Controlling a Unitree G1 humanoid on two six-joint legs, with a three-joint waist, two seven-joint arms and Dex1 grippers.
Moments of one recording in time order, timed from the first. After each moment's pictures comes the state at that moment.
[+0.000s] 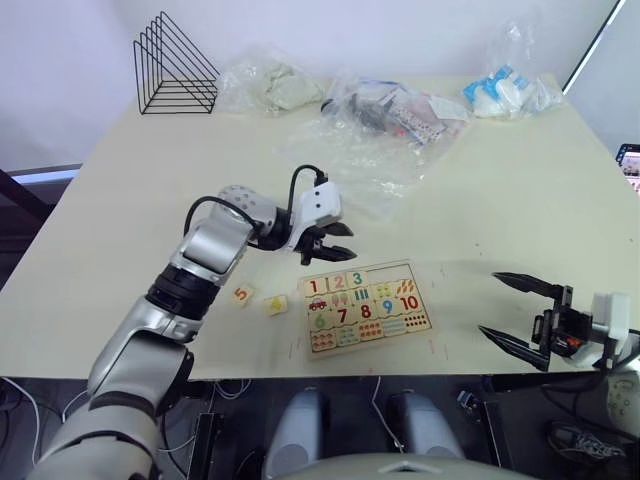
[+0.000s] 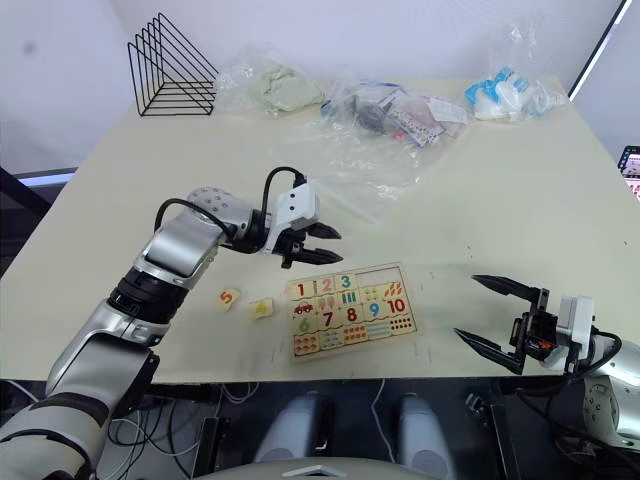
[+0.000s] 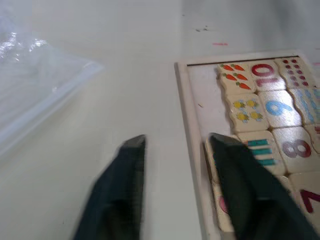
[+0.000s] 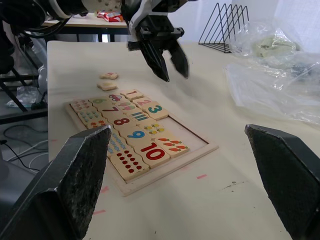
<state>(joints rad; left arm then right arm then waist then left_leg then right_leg) -0.77 0.62 -0.38 0.12 -0.16 0.46 -1.24 0.12 -0.55 -0.29 0.01 0.64 -0.24 1.41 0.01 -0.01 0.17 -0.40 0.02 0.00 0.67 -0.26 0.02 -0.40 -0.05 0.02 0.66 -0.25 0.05</state>
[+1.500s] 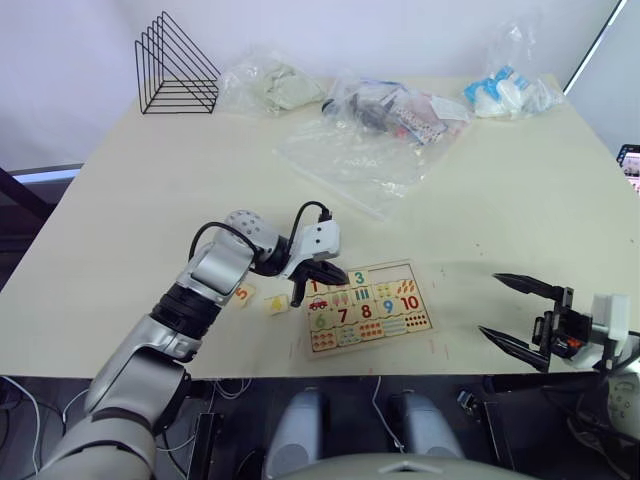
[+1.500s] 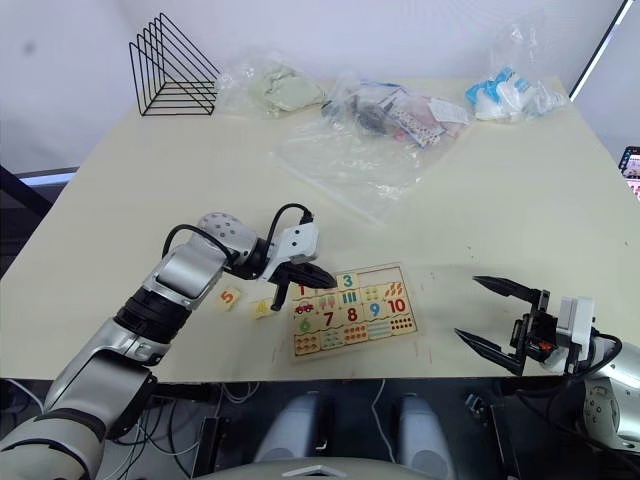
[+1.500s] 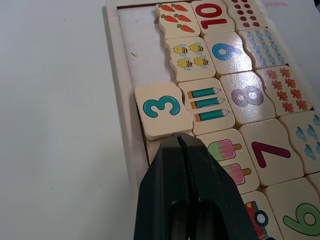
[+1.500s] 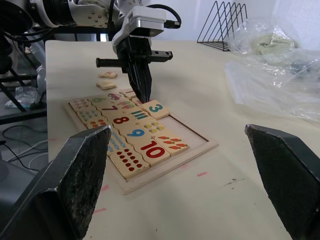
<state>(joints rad) -0.69 0.61 -0.43 0.13 -0.08 0.40 -1.34 0.13 -0.55 -0.29 0.01 0.64 -0.25 1.40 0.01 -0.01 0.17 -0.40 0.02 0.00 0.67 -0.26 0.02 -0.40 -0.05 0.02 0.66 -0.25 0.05</state>
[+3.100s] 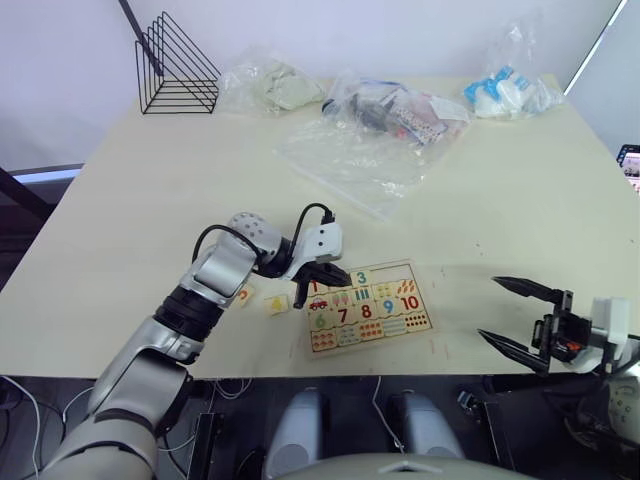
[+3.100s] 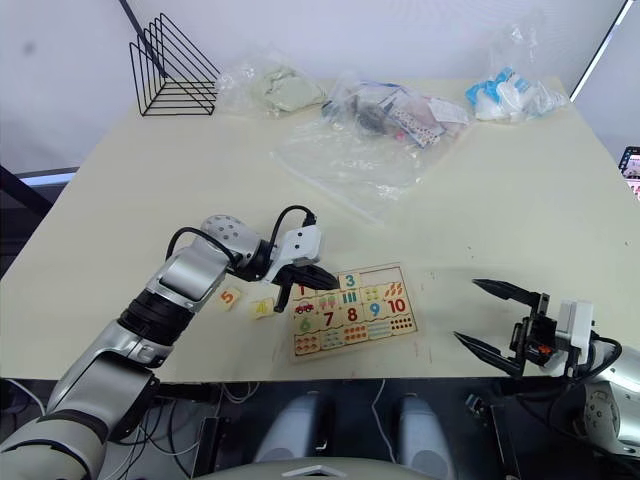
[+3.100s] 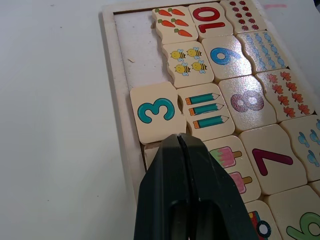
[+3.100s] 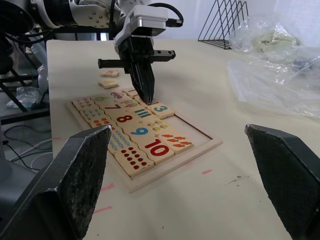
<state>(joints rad) -0.68 0.60 -0.44 0.13 -0.07 0.38 -1.33 0.15 -0.55 -0.28 0.00 0.64 -0.25 1.39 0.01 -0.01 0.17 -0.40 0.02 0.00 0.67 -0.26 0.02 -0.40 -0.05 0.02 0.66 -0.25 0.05</state>
